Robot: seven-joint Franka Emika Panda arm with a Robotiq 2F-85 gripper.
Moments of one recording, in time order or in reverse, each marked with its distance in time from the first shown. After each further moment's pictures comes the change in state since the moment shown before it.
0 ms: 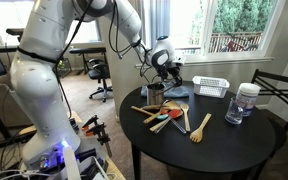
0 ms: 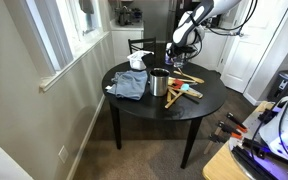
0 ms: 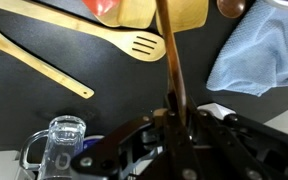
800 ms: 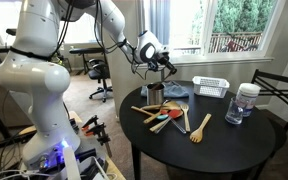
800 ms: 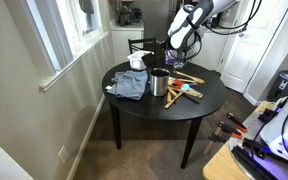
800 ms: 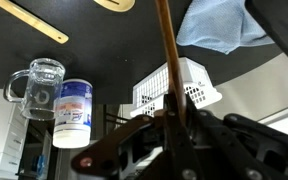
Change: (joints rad) arm 0.529 -0.039 -0.448 -0.141 -0.040 0.245 0.169
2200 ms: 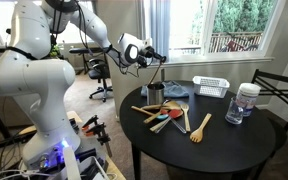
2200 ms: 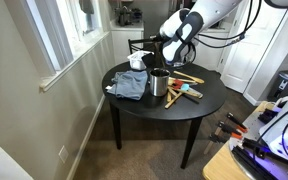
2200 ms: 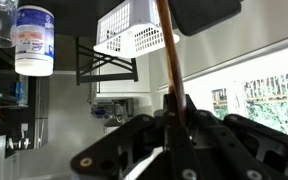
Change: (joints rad) arm 0.572 0.200 -0.420 -0.107 0.249 0.301 0.014
